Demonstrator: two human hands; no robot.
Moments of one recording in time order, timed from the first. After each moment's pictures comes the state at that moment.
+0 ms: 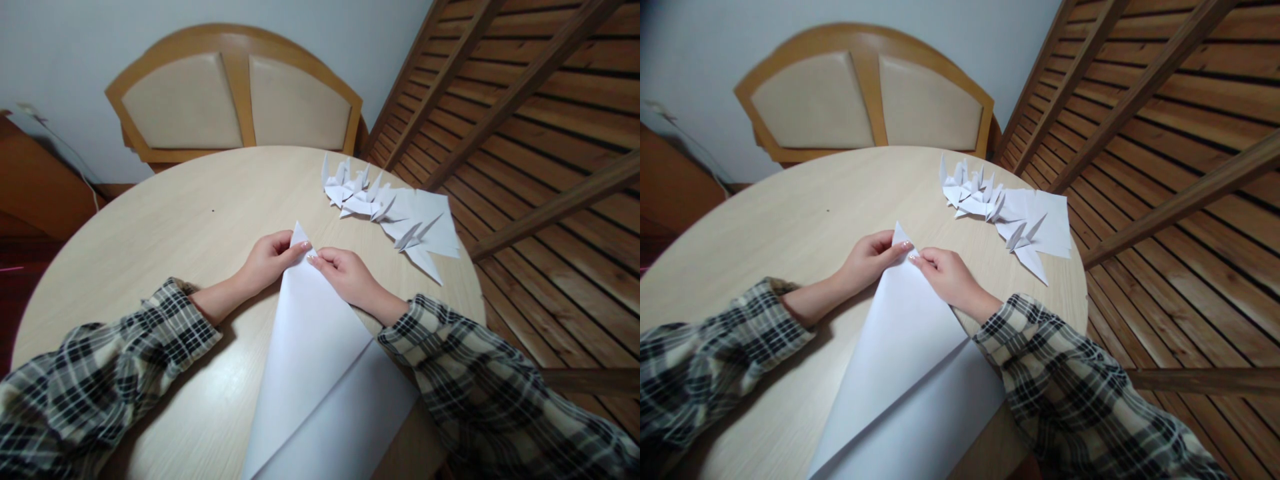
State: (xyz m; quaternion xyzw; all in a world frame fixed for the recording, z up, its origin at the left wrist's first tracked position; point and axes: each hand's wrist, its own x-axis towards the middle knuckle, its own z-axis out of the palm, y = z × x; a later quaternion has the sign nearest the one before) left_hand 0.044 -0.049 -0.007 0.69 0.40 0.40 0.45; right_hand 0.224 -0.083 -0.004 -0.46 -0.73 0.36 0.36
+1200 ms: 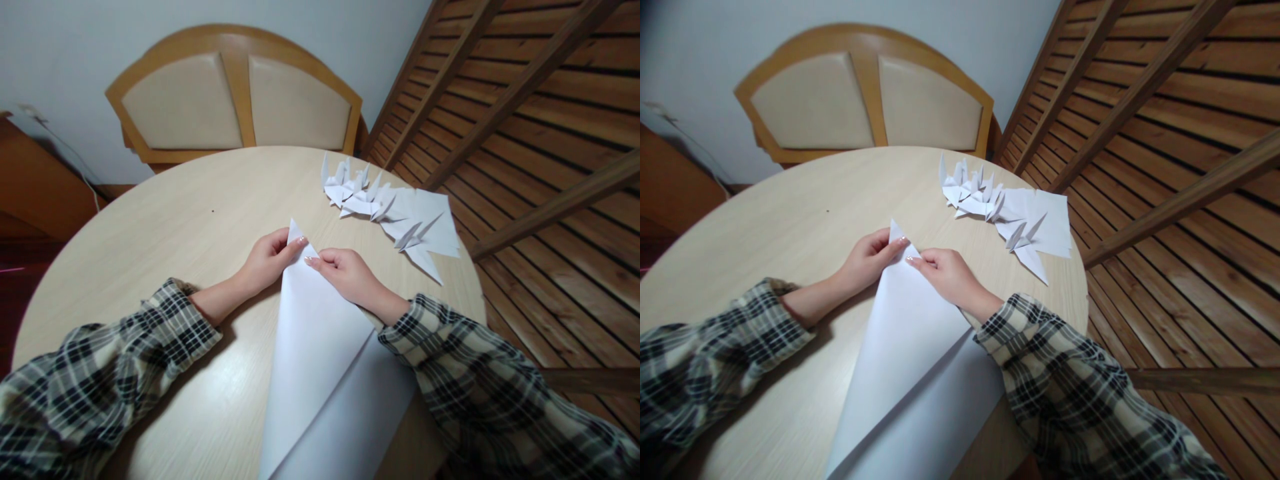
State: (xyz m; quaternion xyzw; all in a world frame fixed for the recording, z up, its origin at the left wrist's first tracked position) left_hand 0.045 -0.048 -0.008 0.69 0.38 0.42 0.45; right_hand 0.225 -0.082 -0.004 -0.47 -0.72 0.39 0.34
